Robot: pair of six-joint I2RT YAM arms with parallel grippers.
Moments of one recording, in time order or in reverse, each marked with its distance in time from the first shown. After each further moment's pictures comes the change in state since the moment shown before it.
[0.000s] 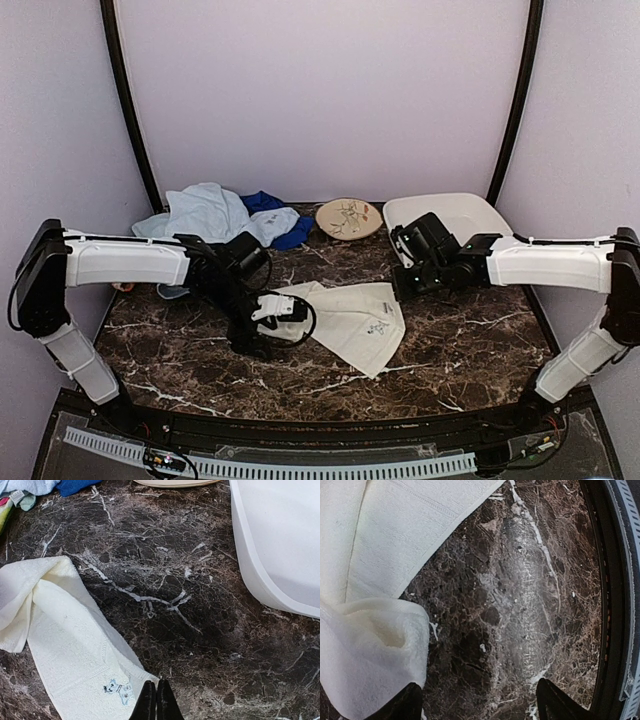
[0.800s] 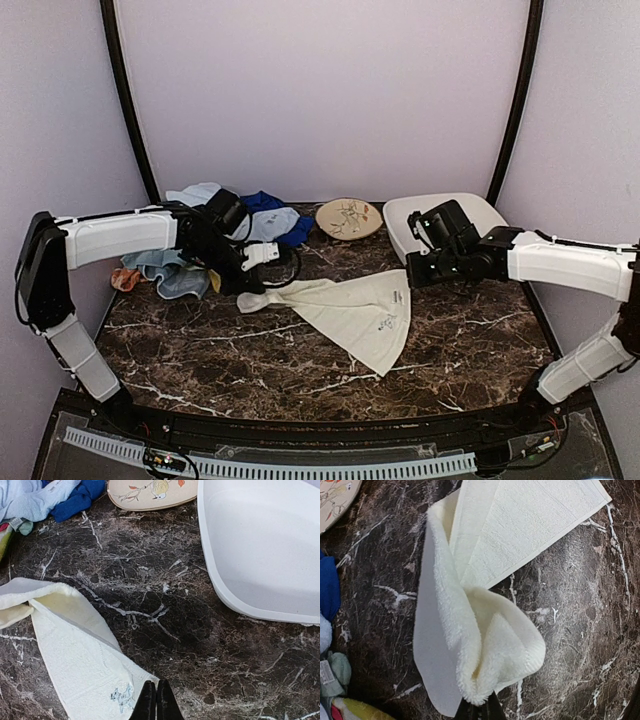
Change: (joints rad) left arm 0.156 0.065 0.165 0.016 -0.104 0.017; right arm -0.063 -0.076 -0.002 -0.026 -0.009 -0.010
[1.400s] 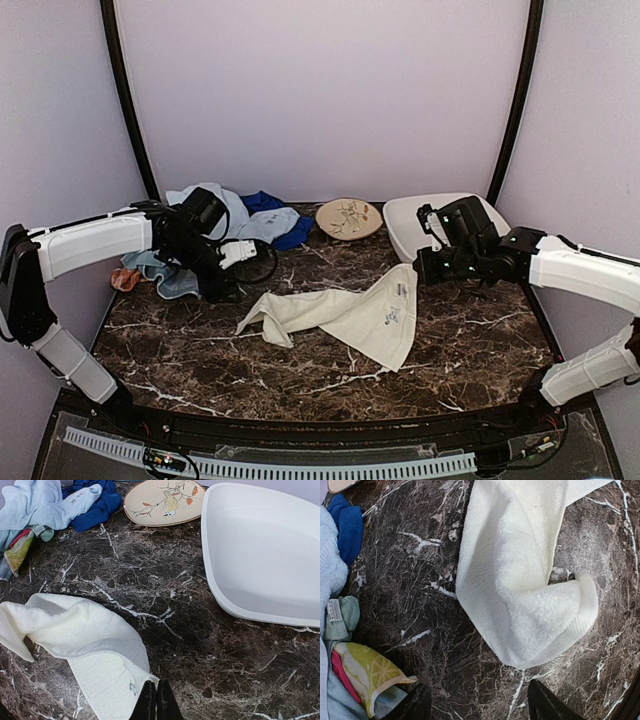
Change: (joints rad) left arm 0.095 -0.167 -0.063 -0.095 -0.103 -0.046; right arm -0.005 -0.152 -0.034 -0.021 -0.032 -0.031
